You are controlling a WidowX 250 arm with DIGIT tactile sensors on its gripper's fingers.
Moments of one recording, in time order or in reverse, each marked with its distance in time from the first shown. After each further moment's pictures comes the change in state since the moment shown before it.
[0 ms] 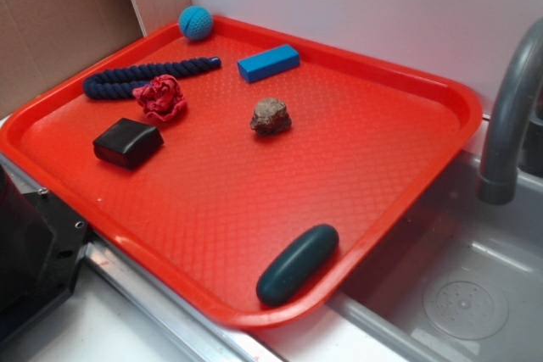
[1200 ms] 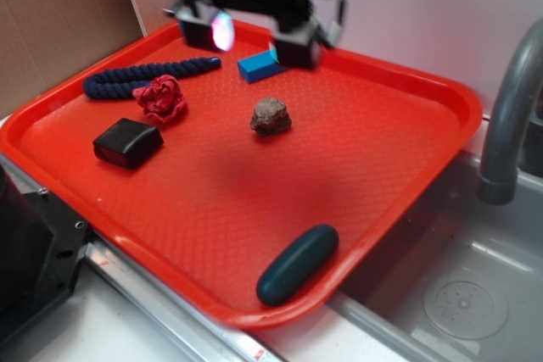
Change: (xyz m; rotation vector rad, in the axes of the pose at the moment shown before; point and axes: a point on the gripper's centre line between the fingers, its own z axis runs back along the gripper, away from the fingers) arm 0.122 -0.057 -0.162 0.208 -0.001 0.267
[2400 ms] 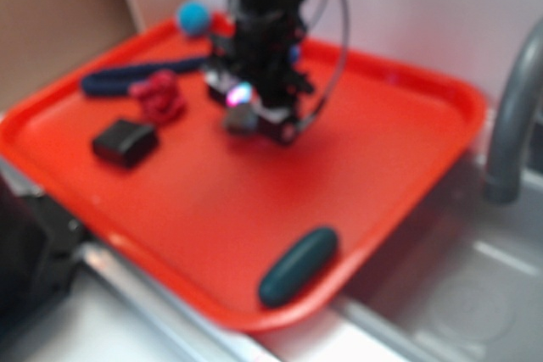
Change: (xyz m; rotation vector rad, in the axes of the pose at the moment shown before) arm -0.007 0.013 -0.039 0.030 0.110 -0.257
